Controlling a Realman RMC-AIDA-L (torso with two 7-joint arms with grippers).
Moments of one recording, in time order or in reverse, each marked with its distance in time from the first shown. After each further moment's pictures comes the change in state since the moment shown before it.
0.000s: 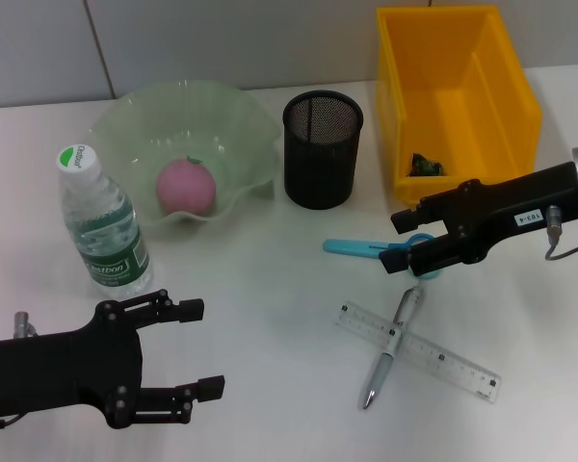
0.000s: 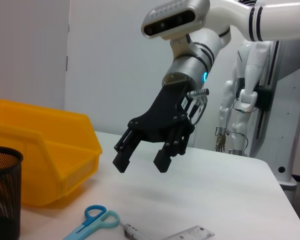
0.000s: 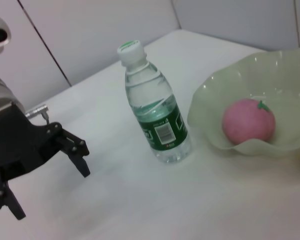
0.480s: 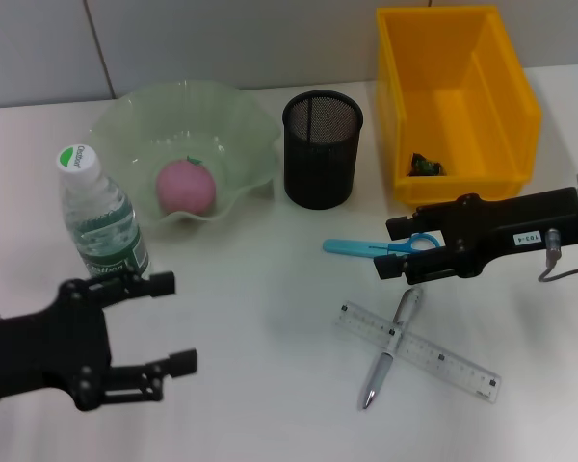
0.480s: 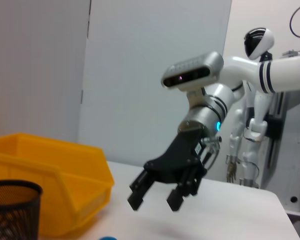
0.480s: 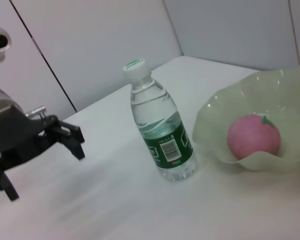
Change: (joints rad) left arm 0.003 0.006 -0.143 0.033 0.007 0.107 -0.034; right arm -0.065 0.010 0.002 0.078 0.112 0.040 -0.101
